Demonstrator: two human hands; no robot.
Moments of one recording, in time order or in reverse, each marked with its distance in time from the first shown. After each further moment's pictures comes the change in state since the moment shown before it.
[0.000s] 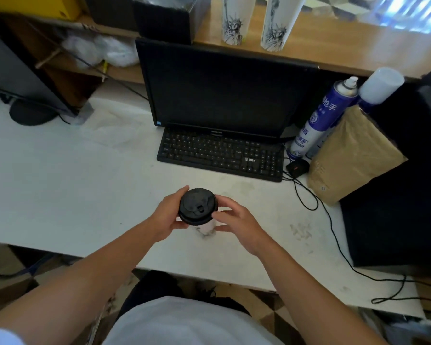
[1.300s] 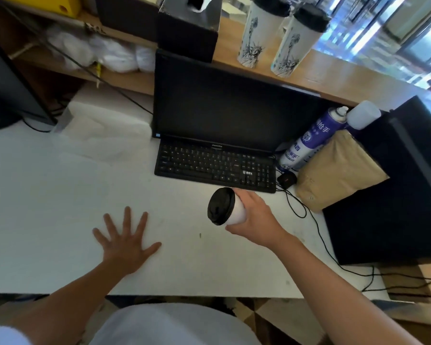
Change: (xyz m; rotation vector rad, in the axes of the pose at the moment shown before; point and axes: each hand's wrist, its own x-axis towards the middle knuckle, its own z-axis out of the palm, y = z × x) left_hand 0.090 -0.078 -0.167 1.492 0.107 0.183; right_hand 0.023 -0.050 0.034 -1.062 0.356 -0.048
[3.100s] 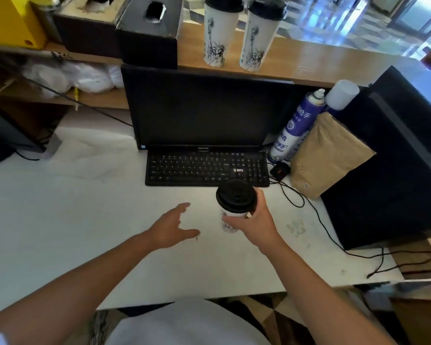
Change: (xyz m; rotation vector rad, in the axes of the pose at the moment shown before) left_hand -0.020 0.114 -0.092 -0.557 -0.158 0.349; right_hand -0.026 0.016 0.008 0.818 0.239 0.185
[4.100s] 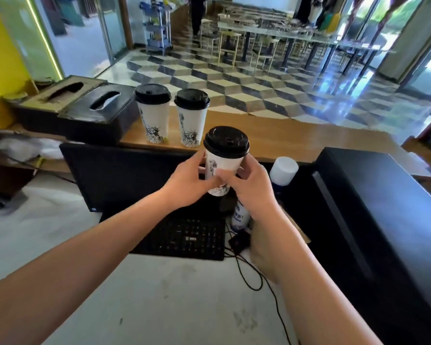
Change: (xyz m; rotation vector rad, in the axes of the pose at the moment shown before) left_hand 0.086 0.347 -0.036 -0.115 0.465 0.553; right_hand 0.158 -0.149 -0.210 0.089 -0.032 -0.481
